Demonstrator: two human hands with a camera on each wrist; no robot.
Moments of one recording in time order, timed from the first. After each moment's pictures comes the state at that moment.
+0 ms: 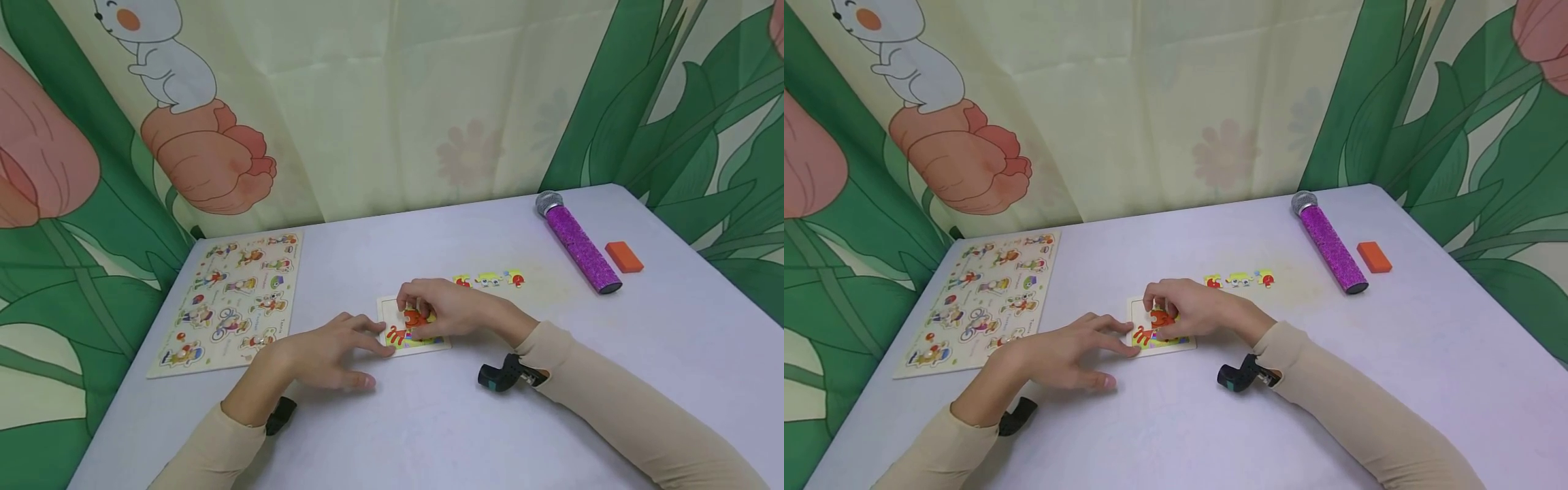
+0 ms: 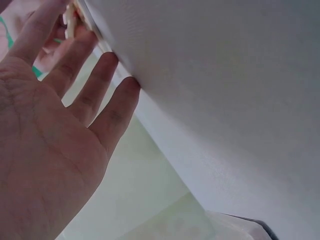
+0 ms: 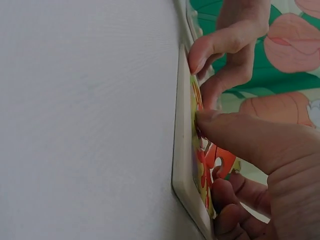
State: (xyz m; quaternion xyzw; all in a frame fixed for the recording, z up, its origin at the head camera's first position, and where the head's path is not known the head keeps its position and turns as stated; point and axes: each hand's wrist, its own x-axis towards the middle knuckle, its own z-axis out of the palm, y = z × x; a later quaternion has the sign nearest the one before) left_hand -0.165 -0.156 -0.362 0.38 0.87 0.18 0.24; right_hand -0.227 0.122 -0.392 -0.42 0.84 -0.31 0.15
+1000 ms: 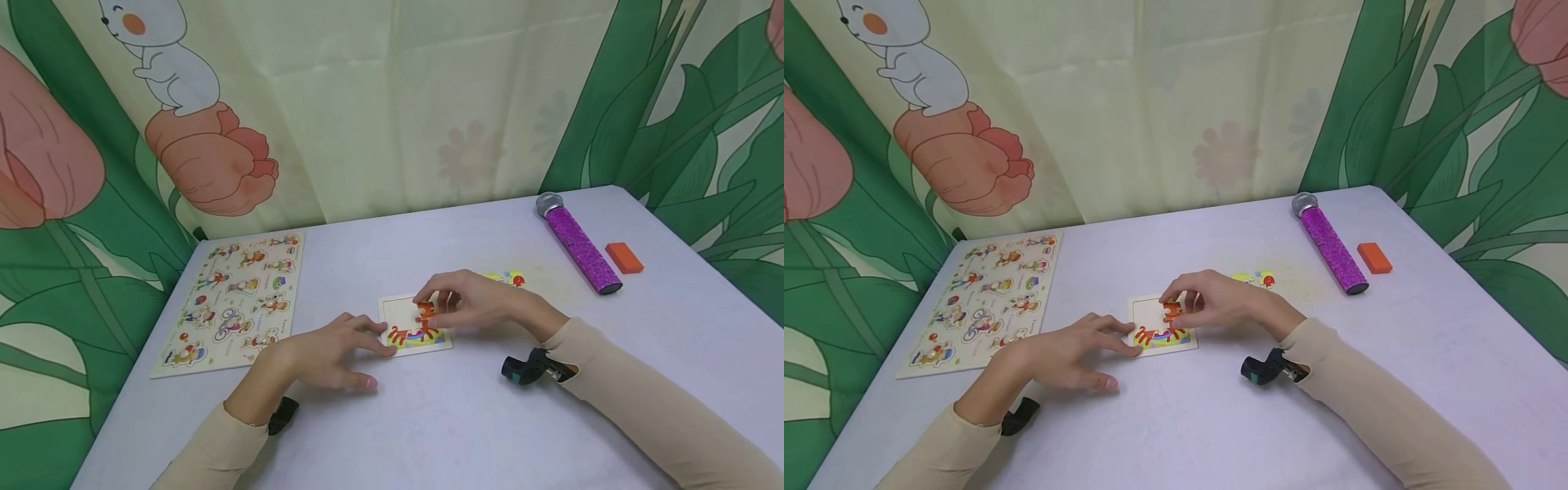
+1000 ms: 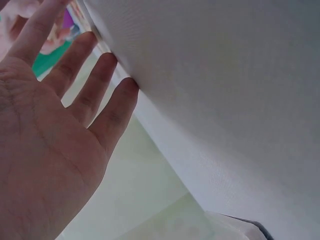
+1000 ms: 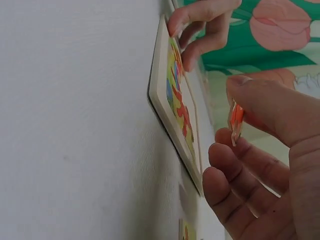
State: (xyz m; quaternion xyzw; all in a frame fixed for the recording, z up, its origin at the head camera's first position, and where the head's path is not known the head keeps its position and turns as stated) left_hand -0.165 -0.156 -0.364 0.38 0.88 0.17 0.24; right_hand -0.227 0.158 -0.383 -0.42 0.82 -0.36 0.14
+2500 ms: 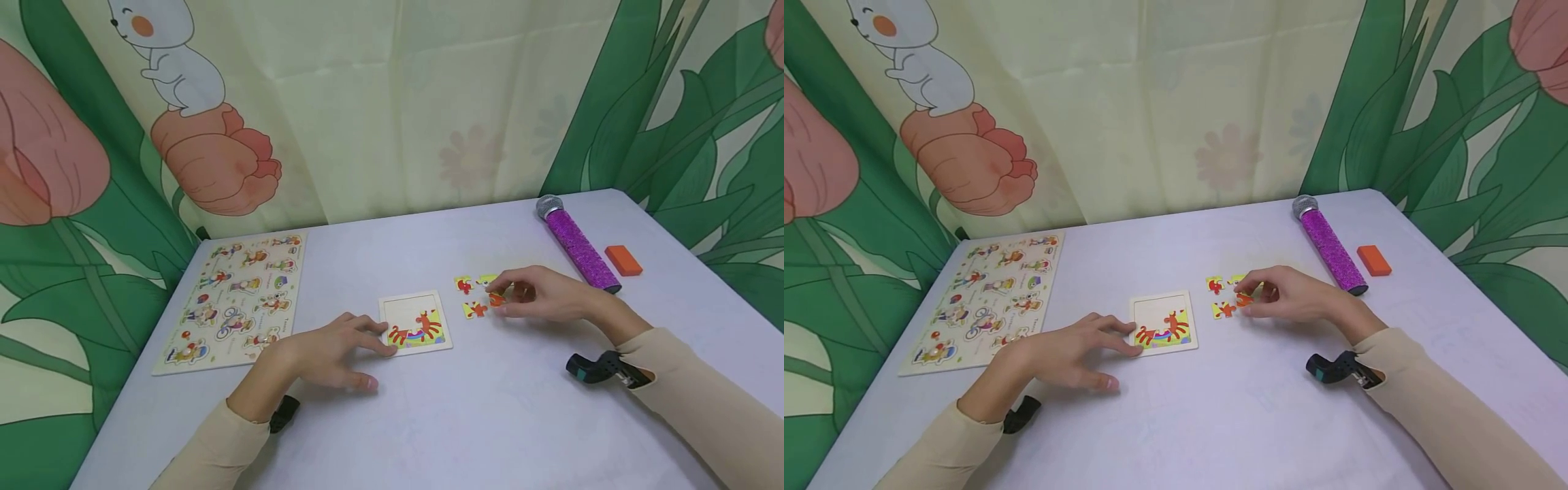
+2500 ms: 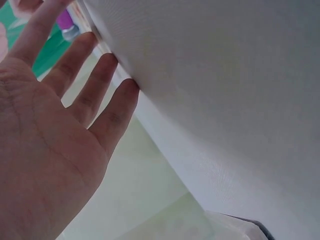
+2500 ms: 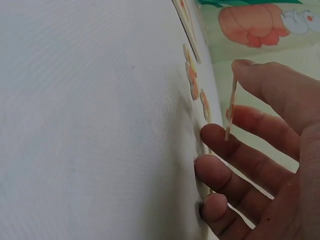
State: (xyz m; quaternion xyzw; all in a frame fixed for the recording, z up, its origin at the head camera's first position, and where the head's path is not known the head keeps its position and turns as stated) left_hand -0.163 -0.155 -0.365 0.37 0.88 0.17 0.23; right_hand -0.219 0.262 -0.386 -0.30 0.89 -0.33 0.12
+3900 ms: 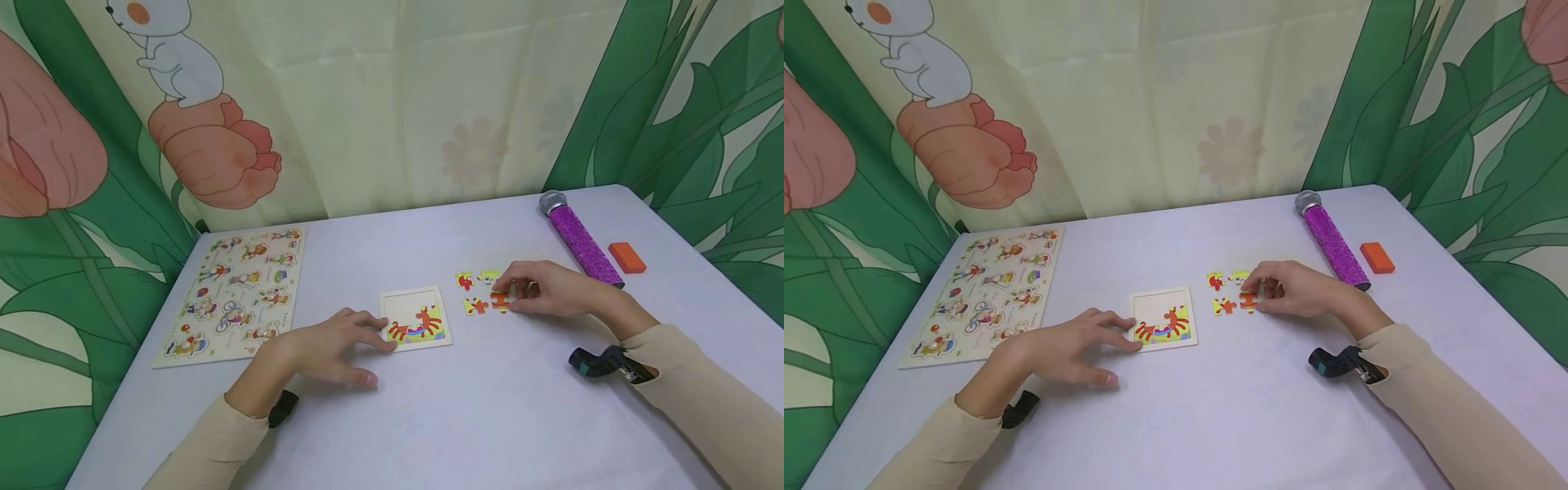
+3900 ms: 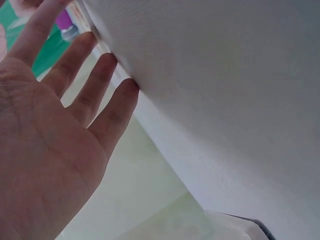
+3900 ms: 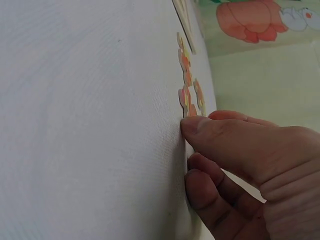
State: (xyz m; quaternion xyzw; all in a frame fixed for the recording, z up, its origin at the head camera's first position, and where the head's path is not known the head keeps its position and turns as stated) left_hand -0.163 -0.155 -0.364 0.36 0.88 0.17 0.24; right_hand -0.224 0.271 -0.384 -0.32 0.88 -0.31 0.12
